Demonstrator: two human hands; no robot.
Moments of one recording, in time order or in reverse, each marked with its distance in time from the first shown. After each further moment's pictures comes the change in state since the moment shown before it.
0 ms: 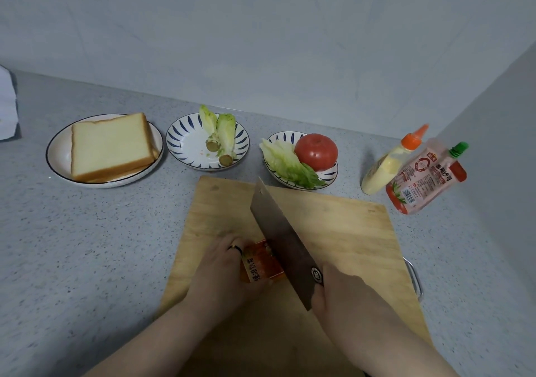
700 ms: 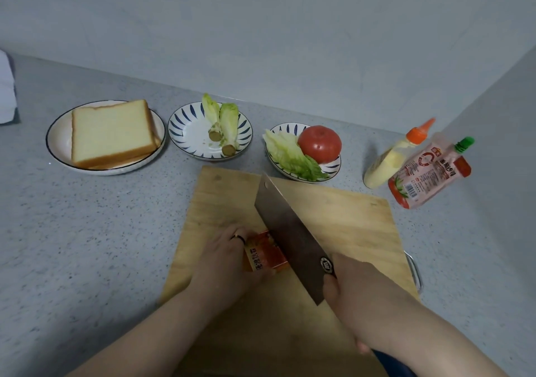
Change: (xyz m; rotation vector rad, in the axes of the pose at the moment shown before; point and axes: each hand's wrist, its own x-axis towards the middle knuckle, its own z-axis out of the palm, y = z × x) left_hand 0.000 0.001 -0.001 -0.039 -0.032 -0.061; right_hand -0.001 0.002 -0.007 -0.005 -0.067 0.051
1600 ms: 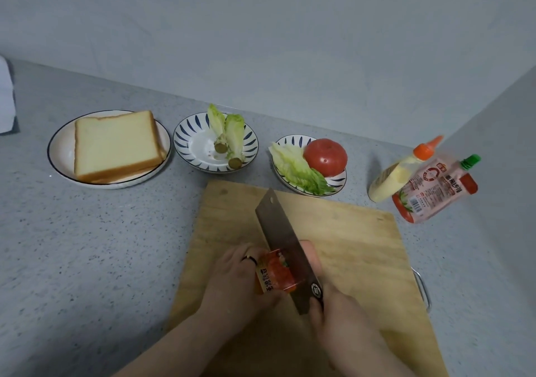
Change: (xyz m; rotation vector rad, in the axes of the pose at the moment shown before) left_hand 0.002 -0.007 0.004 0.001 -0.055 0.030; right_hand 0.032 -0.004 0.046 0.072 0.166 0.015
